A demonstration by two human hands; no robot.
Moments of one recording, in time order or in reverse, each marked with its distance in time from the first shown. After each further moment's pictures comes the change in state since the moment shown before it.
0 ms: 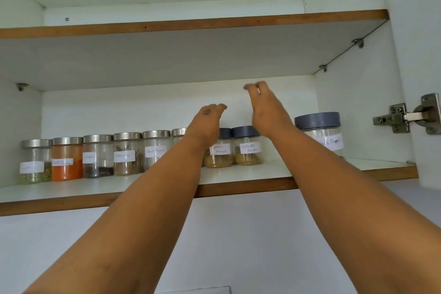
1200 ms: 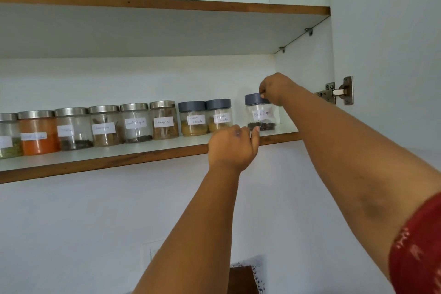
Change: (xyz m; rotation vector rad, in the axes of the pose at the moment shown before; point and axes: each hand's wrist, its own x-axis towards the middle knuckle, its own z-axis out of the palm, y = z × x) left_hand -0.138 0.110 0.028 0.177 0.209 0.176; right_hand -0.028 0.015 -0.105 -0.498 -0.613 0.256
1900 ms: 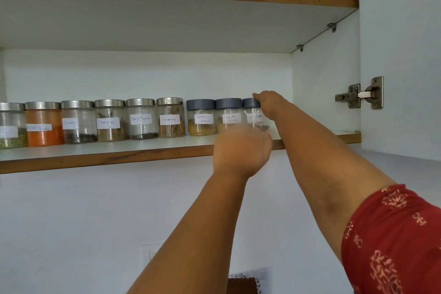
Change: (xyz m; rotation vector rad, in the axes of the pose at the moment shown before) left_hand 0.001 -0.001 0.006 0.013 0.078 0.009; right_hand 0.062 -0.020 0.070 0.032 -0.095 -0.075
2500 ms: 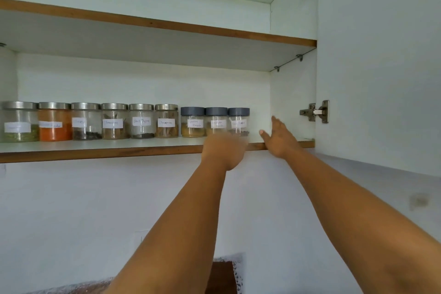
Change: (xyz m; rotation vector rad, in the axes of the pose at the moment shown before) left_hand -0.002 -0.006 -0.034 -0.065 -0.418 -0.014; right_hand -0.151 0.027 0.018 0.511 0.173 0.198
